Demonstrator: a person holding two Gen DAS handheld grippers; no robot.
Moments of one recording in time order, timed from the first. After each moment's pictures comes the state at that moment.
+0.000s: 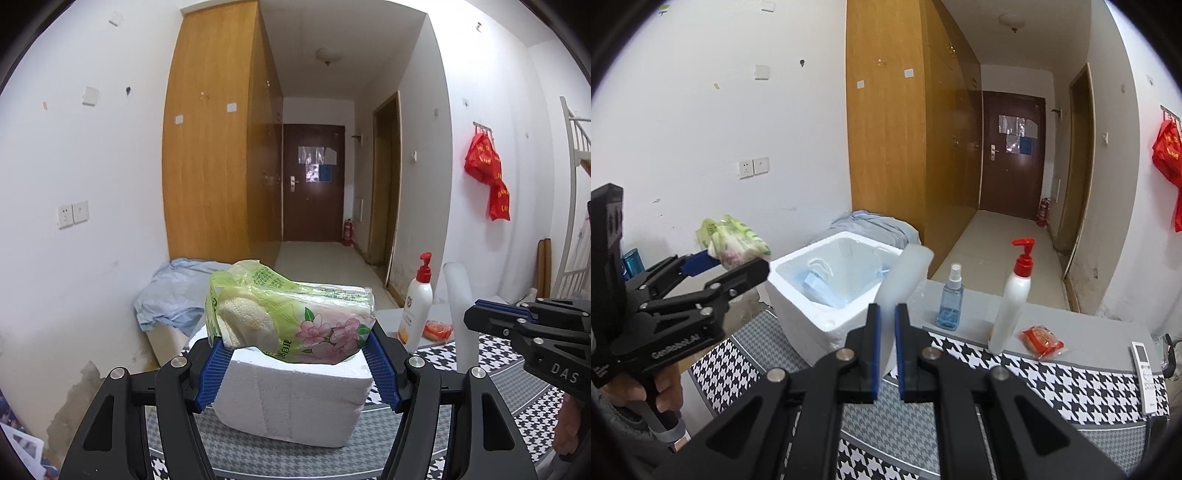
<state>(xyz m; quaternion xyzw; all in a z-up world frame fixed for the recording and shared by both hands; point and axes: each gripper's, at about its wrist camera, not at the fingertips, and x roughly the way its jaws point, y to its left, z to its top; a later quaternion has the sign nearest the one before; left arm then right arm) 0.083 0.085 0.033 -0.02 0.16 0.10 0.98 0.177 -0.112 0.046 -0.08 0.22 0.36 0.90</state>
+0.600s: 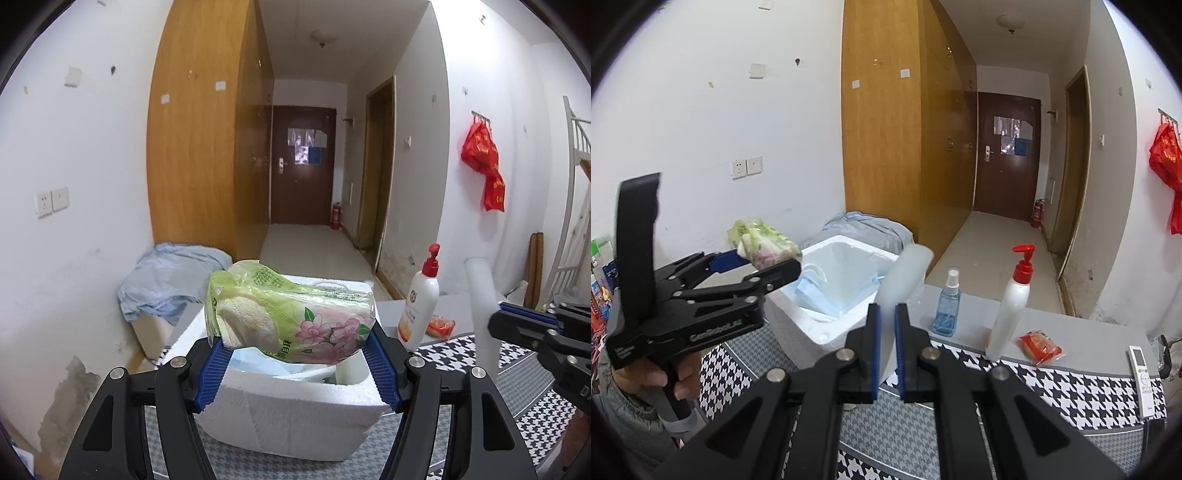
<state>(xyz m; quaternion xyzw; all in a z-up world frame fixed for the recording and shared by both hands) 0.131 0.108 0.025 -0.04 0.20 0.07 0.98 0.184 -0.102 0.047 -0.08 0.22 0.35 0.91</state>
